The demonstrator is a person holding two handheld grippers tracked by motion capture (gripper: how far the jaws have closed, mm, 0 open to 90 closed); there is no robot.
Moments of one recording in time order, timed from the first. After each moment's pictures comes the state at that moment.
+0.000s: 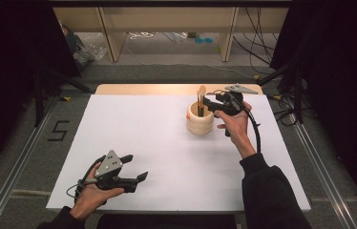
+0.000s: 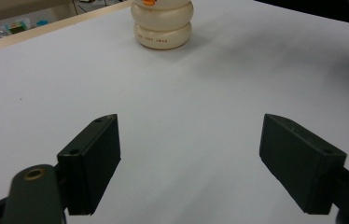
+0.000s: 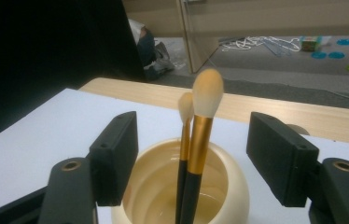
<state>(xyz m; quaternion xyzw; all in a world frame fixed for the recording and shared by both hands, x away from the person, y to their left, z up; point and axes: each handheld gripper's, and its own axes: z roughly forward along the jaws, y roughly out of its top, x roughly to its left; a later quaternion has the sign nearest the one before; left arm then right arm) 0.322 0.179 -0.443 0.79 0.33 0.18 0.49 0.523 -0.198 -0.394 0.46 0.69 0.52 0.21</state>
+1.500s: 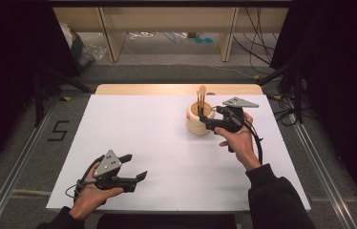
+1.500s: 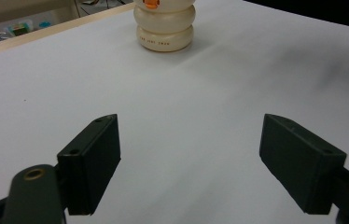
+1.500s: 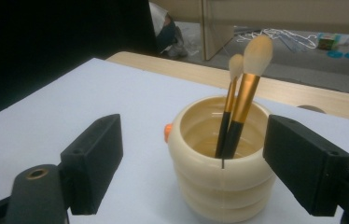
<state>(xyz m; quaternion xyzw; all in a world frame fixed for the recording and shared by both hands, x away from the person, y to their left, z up) 0.322 0.181 -0.442 0.78 0.33 0.18 0.49 0.464 -0.188 -0.390 0.42 0.72 0.51 0.20</state>
